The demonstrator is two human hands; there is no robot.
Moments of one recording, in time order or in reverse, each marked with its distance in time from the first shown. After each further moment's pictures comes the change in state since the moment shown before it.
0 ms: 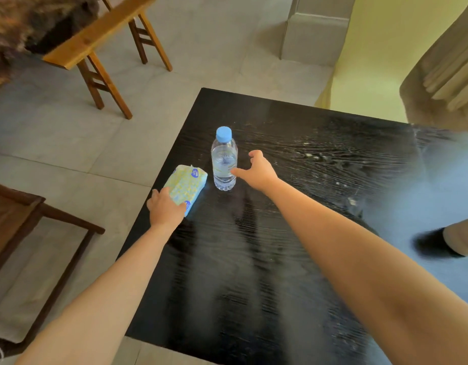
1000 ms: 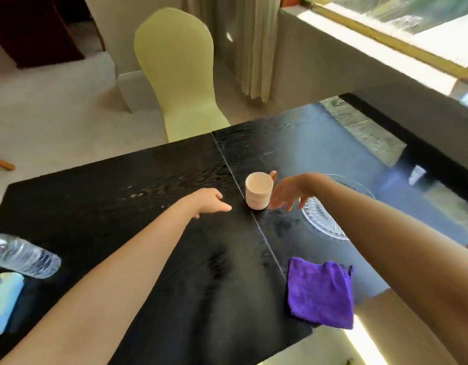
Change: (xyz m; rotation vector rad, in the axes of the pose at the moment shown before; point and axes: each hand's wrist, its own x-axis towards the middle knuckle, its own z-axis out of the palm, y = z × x) left_hand -0.294 0.407 0.163 0.476 -0.772 0.663; right_hand -0.243 0.310 -0.373 -0.239 -0.199 0.547
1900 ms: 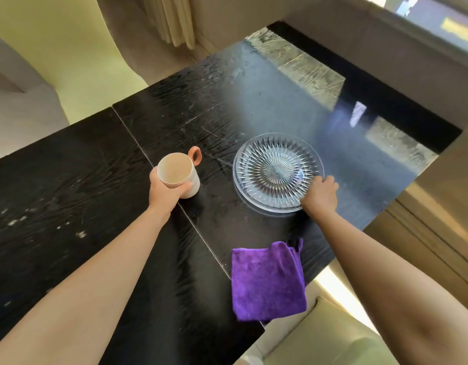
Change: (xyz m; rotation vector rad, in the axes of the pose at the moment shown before) left_hand 0.157 0.058 0.111 -0.699 0.381 0.146; right_hand 0.079 0.254 0.097 0.362 0.773 0.579
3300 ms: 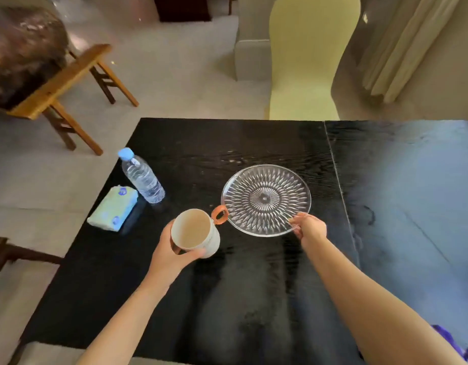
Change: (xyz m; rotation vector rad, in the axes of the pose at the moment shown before) left_hand -0.265 -0.147 -0.311 -0.312 0.449 -0.133; right_hand -0.255 -0.284 0.112 1.096 -0.725 0.115
